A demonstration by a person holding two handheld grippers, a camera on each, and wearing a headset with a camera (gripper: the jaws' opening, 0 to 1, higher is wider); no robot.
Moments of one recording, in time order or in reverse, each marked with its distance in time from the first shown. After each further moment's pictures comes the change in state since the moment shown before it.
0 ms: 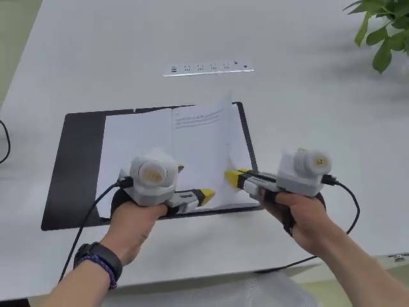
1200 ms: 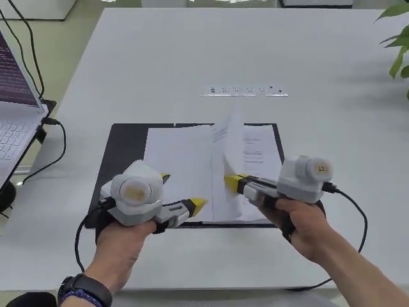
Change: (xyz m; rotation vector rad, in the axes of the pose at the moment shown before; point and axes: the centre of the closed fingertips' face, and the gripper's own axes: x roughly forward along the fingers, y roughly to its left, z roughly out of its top) left arm -0.101 0.058 -0.013 -0.083 -0.109 0.182; right arm 0.058 0.076 0.018 -0.055 -0.022 0.096
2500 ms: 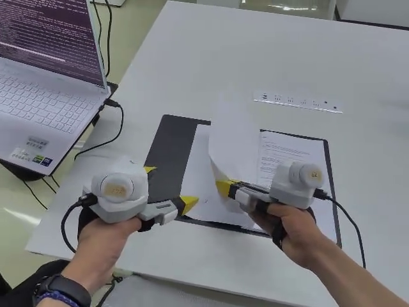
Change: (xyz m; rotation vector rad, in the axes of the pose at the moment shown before) left arm -0.086 0.087 -0.029 -0.100 -0.047 0.138; right arm 0.096 0.078 -0.029 0.027 0.116 0.160
